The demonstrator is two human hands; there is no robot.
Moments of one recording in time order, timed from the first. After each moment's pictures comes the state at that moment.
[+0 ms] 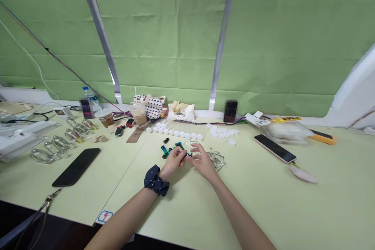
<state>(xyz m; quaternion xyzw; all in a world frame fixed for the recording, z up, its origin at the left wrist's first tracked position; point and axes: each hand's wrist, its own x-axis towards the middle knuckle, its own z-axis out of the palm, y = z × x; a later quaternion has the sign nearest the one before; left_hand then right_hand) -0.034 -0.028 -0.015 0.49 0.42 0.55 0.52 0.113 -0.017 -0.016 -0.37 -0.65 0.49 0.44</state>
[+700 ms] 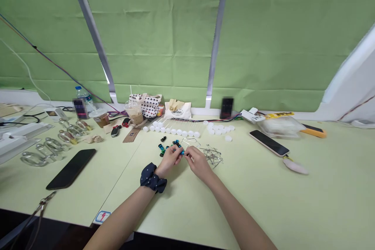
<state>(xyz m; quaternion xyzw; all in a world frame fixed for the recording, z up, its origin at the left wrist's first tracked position) -0.036 -0.028 -0.012 0.47 0.44 0.55 0.53 0.112 -0.031 -0.003 -0.32 -0.82 0.20 0.43</state>
